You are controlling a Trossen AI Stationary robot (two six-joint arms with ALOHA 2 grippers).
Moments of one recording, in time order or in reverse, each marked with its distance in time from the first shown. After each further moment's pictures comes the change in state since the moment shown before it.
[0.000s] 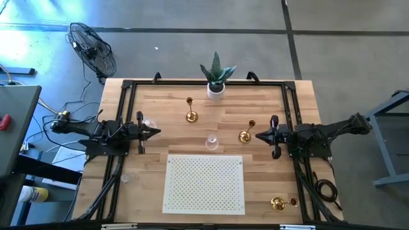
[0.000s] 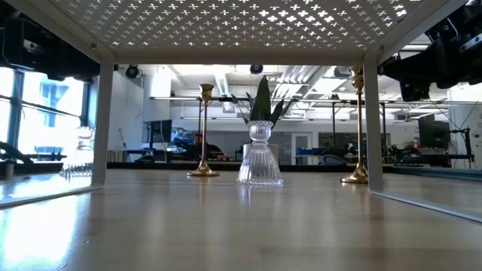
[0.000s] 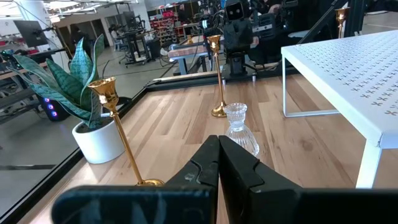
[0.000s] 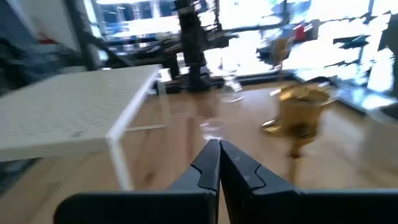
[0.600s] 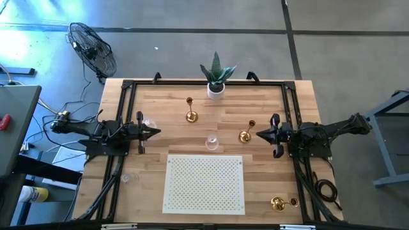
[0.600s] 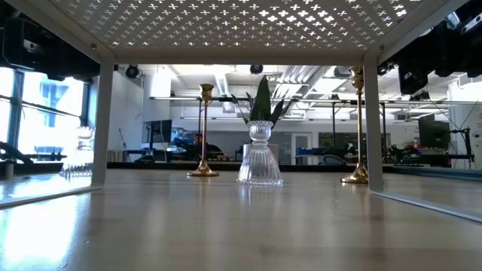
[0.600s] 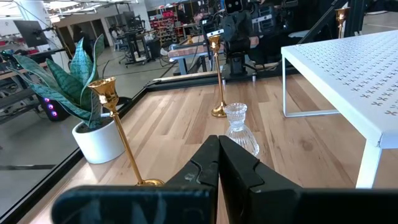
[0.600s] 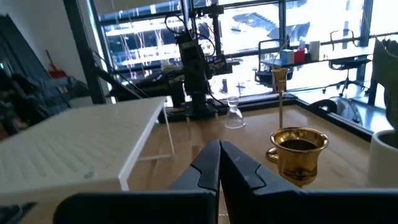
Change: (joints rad) left arm 0.000 0.000 0.000 0.000 0.000 0.000; right arm 0.000 0.000 0.000 0.114 -0.021 0.065
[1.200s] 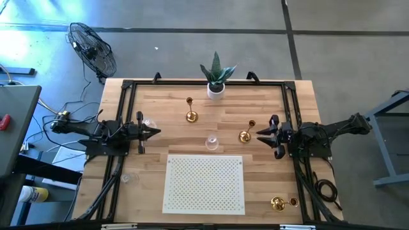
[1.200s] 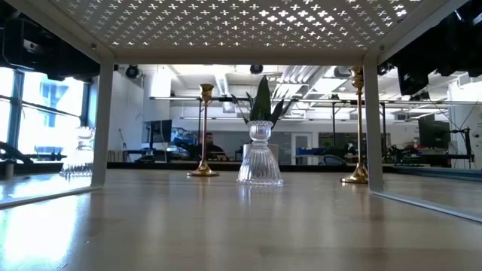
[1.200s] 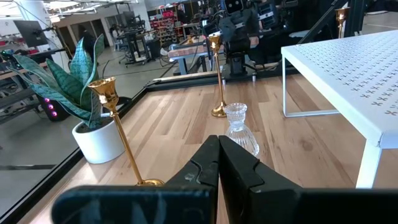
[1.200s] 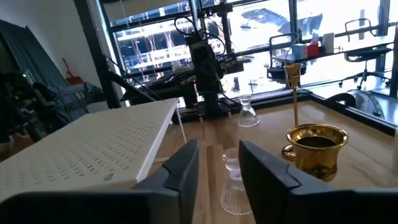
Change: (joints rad) left arm 0.000 0.000 0.000 0.000 0.000 0.000; right arm 0.000 0.000 0.001 0.000 -0.031 0.018
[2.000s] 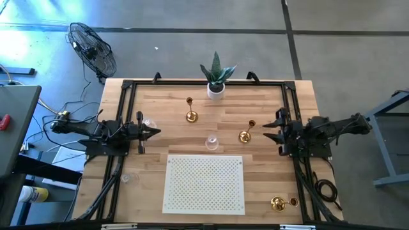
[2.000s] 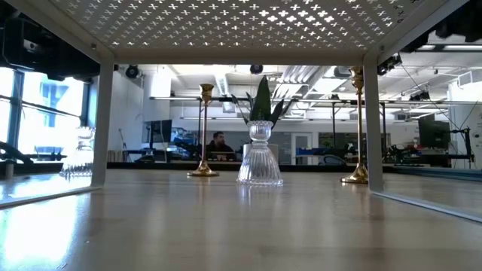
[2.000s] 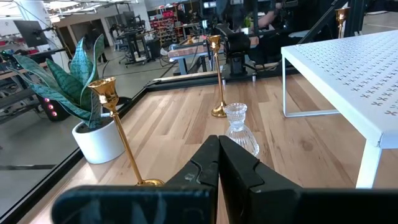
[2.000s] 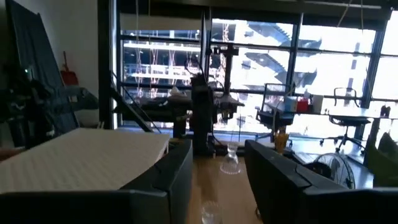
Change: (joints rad) left arm 0.000 0.000 0.000 0.000 0.000 0.000; right arm 0.001 0.000 0.166 -0.022 -0.036 -0.283
